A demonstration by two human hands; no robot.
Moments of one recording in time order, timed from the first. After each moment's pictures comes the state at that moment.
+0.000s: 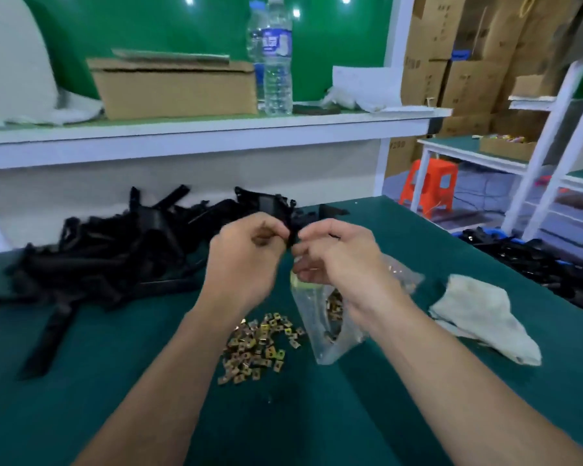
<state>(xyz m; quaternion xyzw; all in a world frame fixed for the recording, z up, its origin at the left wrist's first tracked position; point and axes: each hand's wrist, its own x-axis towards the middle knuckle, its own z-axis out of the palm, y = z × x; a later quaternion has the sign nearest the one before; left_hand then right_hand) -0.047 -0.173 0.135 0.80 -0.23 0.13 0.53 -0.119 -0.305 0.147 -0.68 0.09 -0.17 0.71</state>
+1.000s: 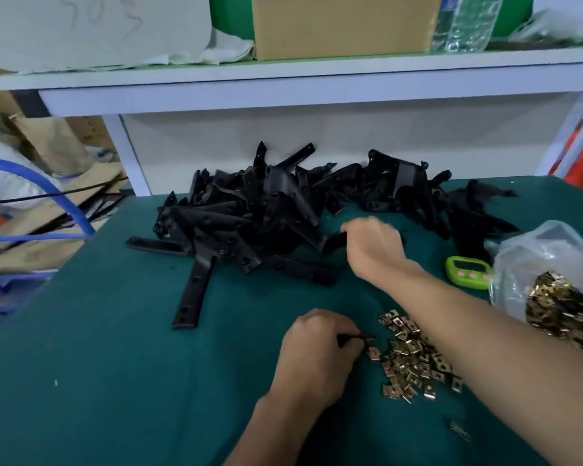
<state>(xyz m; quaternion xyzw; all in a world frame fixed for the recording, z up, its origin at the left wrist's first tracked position) -0.024 -0.023 -0.010 0.90 -0.20 0.09 0.37 0.100 -0.175 0.041 -0.99 0.00 -0.14 0.06</state>
